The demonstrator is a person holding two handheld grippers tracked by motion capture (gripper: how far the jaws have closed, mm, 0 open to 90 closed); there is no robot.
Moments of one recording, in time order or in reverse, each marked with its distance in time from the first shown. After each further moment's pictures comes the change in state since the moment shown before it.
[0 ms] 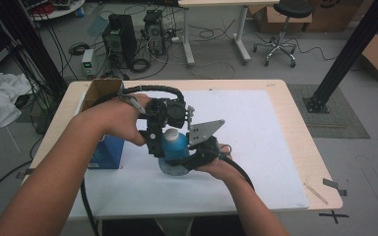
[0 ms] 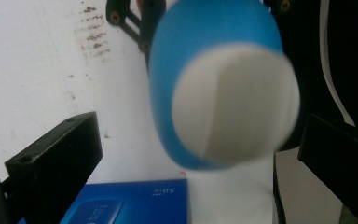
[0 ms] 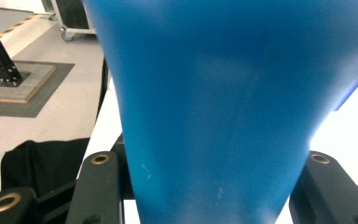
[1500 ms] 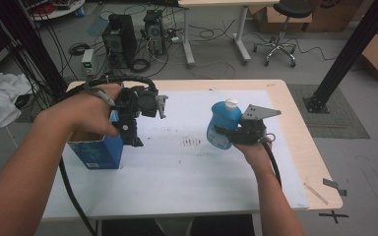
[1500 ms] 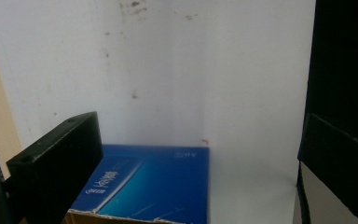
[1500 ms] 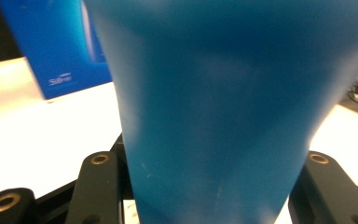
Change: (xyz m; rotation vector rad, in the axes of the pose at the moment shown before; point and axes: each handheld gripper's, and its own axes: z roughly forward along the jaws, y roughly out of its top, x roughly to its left) left arm 0.002 -0.056 -0.021 -0.016 0.118 -0.054; right arm -0.045 -0.061 -0.114 -0.052 -0.496 0.245
